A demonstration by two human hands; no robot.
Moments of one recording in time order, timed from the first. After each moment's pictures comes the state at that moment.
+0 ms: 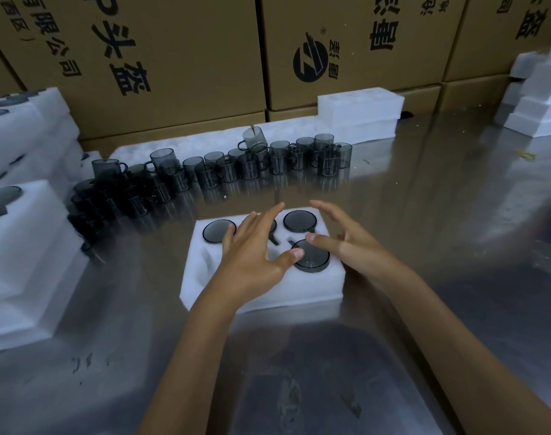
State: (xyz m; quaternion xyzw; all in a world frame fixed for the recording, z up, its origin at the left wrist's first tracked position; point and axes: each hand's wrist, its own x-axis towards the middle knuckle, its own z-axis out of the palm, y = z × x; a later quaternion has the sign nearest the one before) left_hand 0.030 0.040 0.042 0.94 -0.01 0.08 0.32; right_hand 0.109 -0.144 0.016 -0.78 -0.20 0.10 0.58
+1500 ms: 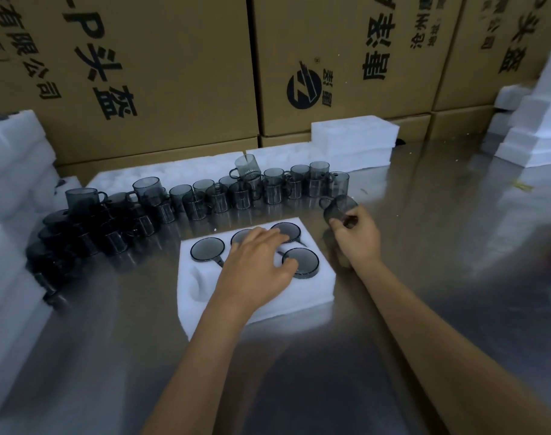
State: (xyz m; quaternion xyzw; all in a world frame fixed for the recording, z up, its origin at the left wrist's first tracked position) left_hand 0.112 0.052 0.034 0.96 -0.03 0.14 0.22; right_hand 0.241 -0.123 -0.015 -0.82 0.03 -0.18 0.55
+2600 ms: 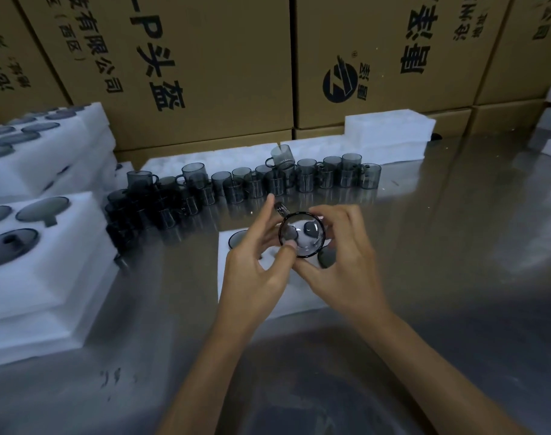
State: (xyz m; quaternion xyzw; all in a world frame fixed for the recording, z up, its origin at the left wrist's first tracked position) left_hand 0.014 0.061 0.046 0.76 -0.02 0.29 0.58; right_hand 0.075 -0.072 0.032 -0.75 -0.33 -0.32 0.48
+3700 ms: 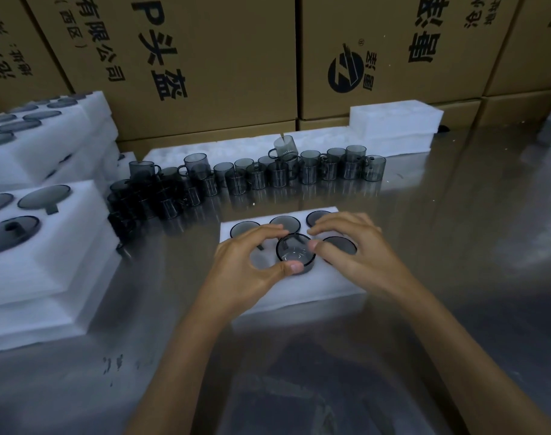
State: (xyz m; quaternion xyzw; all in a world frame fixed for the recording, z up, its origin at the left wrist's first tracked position) left_hand 0.009 0.089 0.047 0.89 0.01 0.18 0.41; right_hand 0.096 -0.103 0.033 -0.83 -0.30 -0.10 0.47
